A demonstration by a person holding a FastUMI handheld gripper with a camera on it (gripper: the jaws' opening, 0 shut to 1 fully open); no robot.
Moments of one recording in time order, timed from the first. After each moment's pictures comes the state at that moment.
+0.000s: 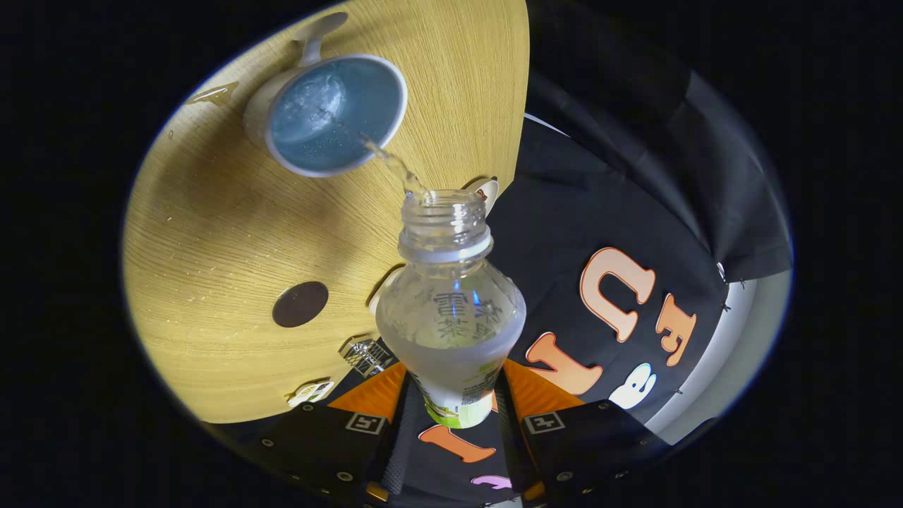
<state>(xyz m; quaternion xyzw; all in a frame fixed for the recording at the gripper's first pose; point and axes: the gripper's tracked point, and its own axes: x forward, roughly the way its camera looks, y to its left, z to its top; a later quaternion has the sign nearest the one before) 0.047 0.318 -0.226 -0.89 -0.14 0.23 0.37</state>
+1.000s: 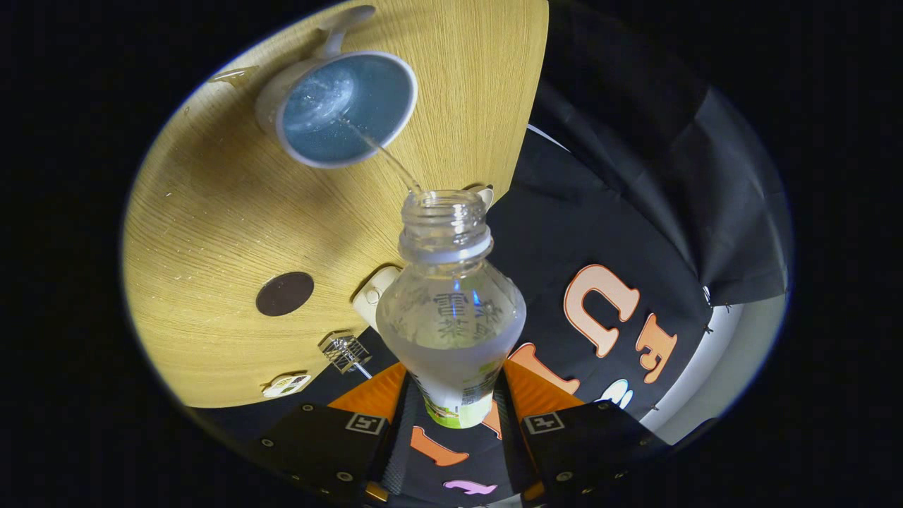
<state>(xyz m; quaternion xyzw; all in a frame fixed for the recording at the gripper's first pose) 0.049 0.330 -0.219 -0.90 -0.17 0.22 0.34</state>
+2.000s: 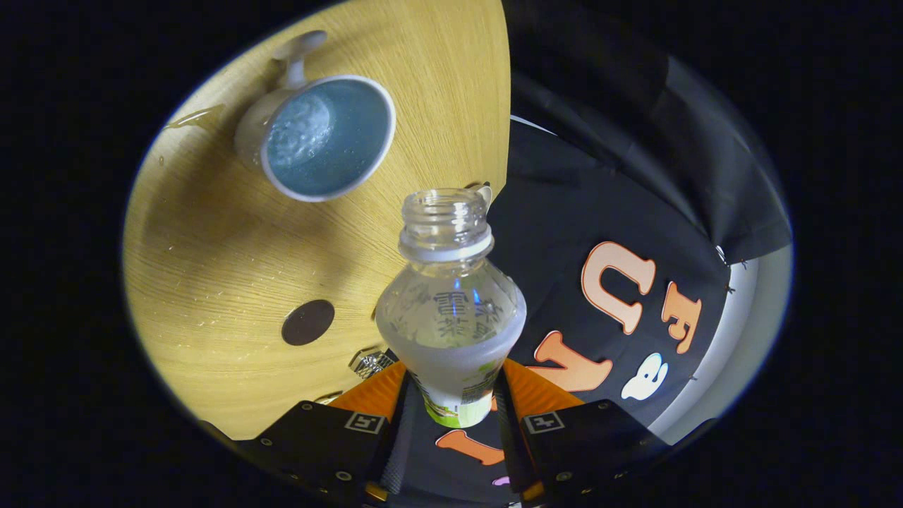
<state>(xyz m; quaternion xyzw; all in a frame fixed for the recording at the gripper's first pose) 0.041 0.314 -0.237 -0.86 -0.12 0.24 0.43</state>
